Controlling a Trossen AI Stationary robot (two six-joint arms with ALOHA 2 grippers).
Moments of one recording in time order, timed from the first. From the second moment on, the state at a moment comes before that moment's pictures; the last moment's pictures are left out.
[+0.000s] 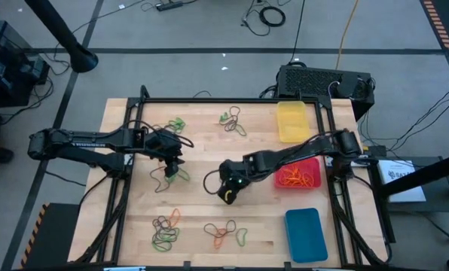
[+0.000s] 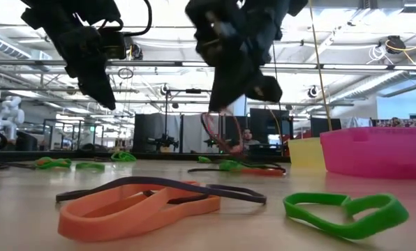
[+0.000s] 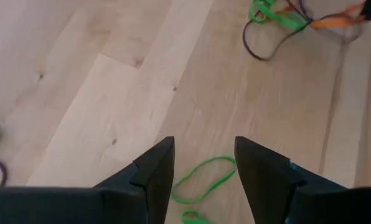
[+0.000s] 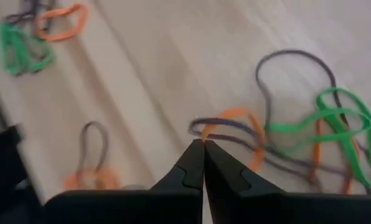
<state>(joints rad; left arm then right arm) 0.14 1.01 0.65 -0.55 0.04 -0.26 0.15 1.91 1.44 -0.59 -0.10 0.84</state>
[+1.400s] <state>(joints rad) 0.14 1.01 0.65 -0.45 -0.01 -0.25 -0.01 1.53 1.12 -1.52 -0.08 0.64</state>
